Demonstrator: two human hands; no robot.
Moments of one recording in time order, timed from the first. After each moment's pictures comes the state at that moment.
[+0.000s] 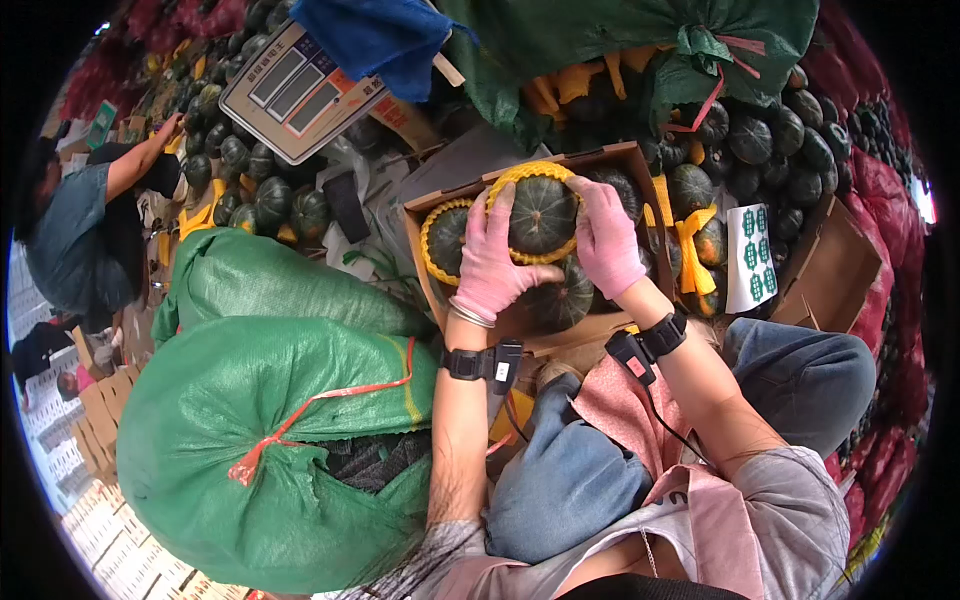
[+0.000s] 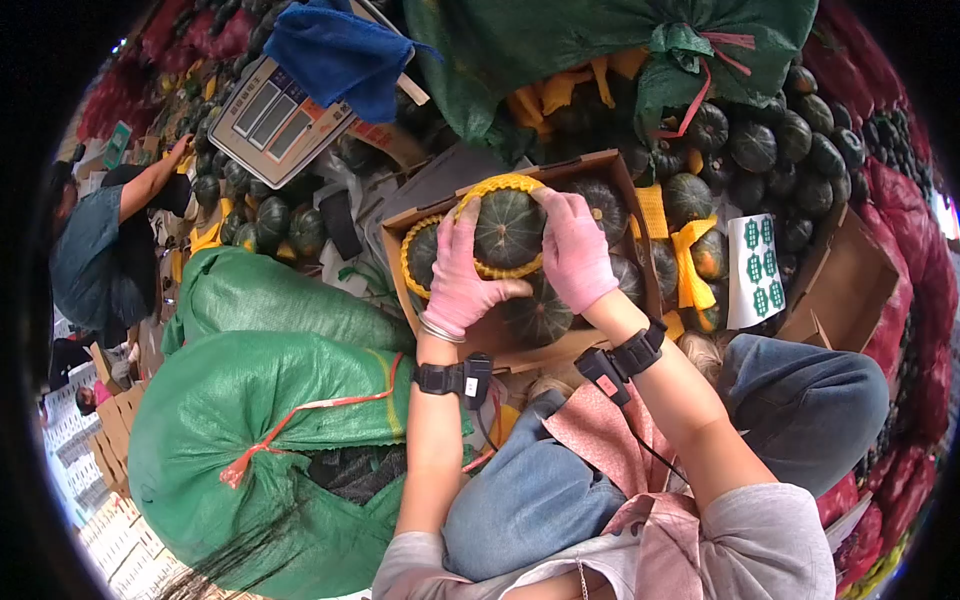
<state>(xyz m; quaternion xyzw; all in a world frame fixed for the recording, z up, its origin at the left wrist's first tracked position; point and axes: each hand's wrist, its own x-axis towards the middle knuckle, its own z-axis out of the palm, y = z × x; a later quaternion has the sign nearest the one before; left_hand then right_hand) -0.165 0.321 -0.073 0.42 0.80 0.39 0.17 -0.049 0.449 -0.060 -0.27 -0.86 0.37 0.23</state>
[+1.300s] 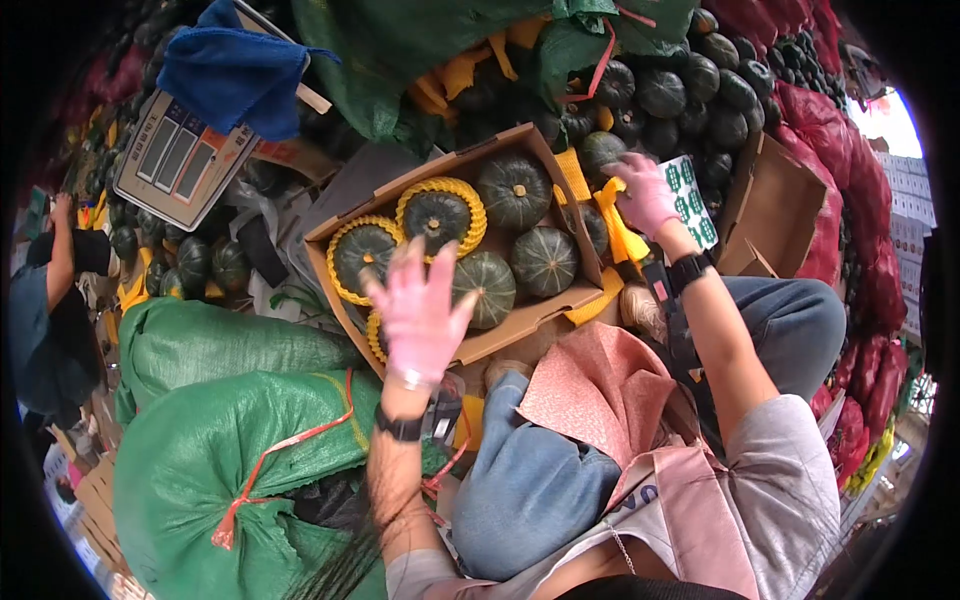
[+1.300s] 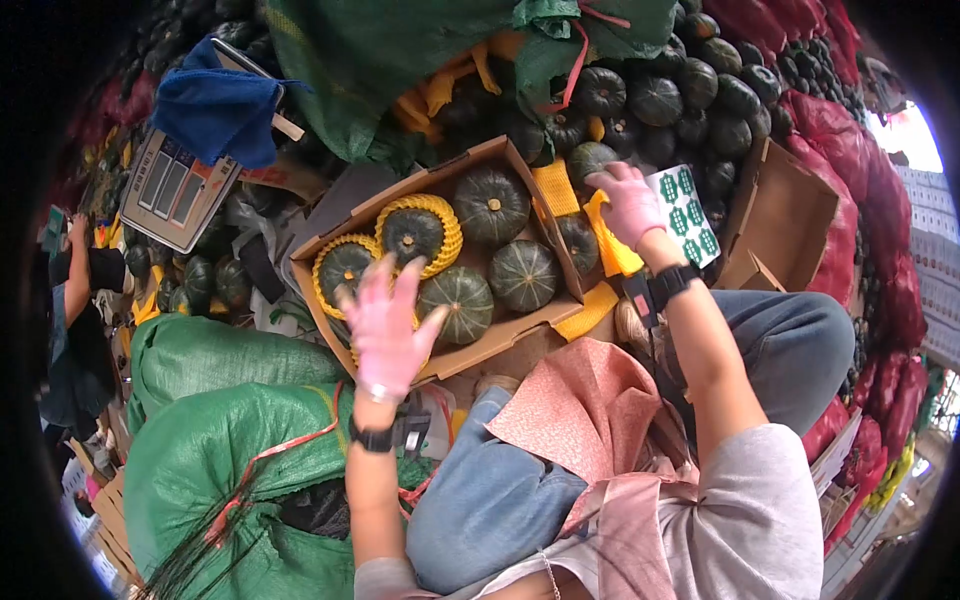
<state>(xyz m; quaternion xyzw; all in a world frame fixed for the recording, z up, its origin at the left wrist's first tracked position) -0.126 0.311 -0.047 0.53 0.83 0.09 0.10 0.095 0.591 -0.105 -0.35 -0.94 0.05 -0.01</state>
